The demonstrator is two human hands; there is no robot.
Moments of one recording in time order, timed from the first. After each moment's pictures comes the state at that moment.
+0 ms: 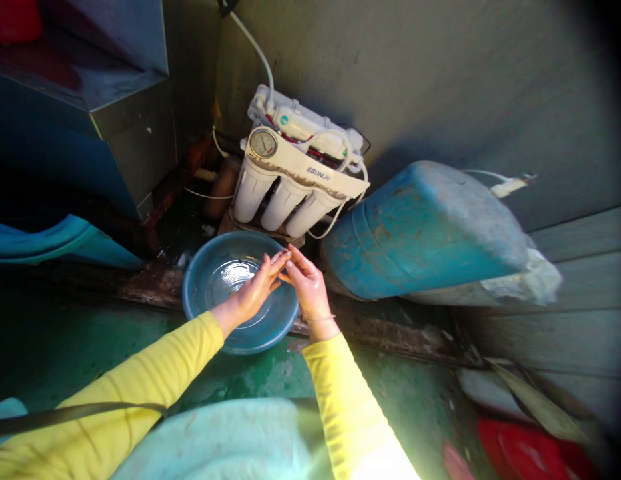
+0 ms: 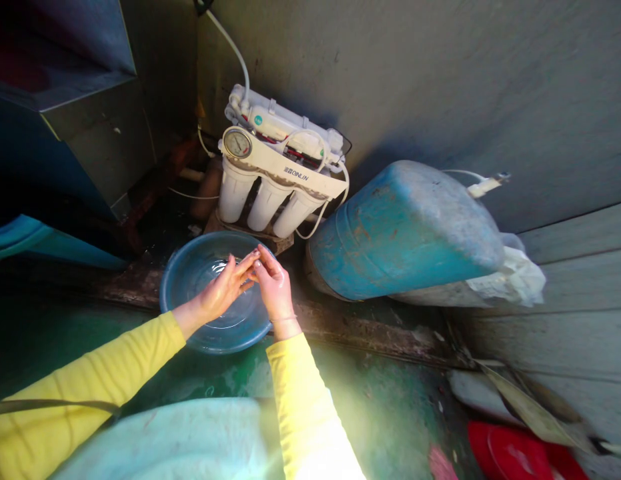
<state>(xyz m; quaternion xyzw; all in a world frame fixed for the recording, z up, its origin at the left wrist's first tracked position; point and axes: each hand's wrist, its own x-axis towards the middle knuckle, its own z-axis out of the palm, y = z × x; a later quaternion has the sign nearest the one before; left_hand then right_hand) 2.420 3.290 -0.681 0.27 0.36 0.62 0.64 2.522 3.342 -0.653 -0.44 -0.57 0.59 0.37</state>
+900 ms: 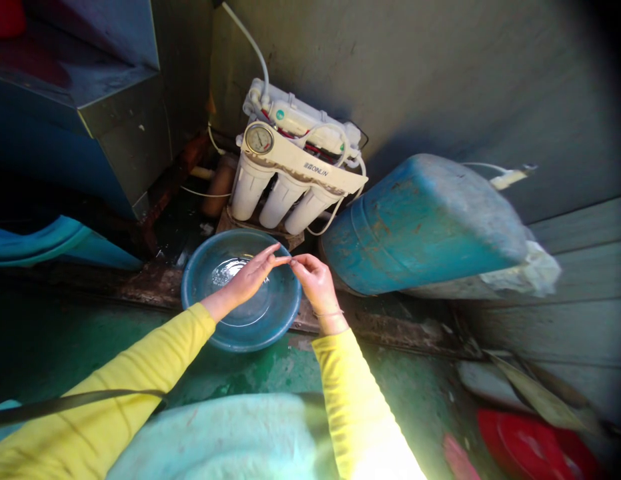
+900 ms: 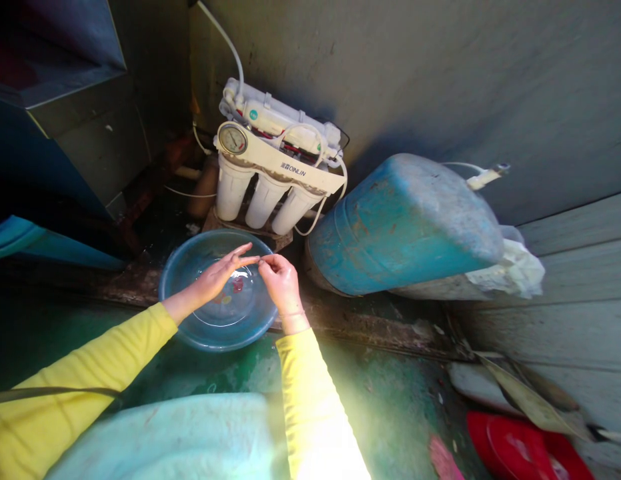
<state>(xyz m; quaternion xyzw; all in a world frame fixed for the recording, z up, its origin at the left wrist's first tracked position) 2.389 3.294 -0.689 0.54 0.49 0.53 0.42 2.535 3.353 -0.639 -0.49 -0.70 0.42 0.30</state>
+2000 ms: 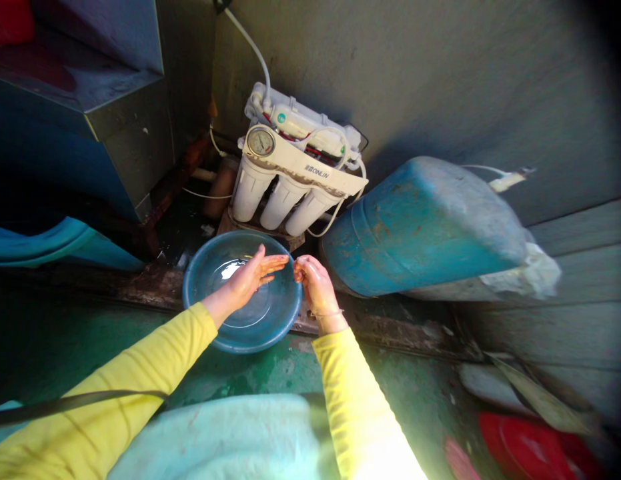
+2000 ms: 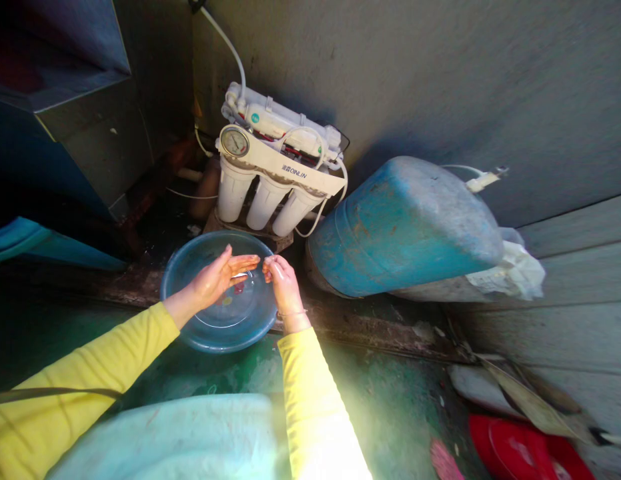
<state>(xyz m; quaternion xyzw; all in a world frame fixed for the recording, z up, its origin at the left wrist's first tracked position) 2.395 3.302 -0.694 0.24 0.33 0.58 0.71 2.539 3.359 -0.655 -0.42 -0.63 0.55 0.35</state>
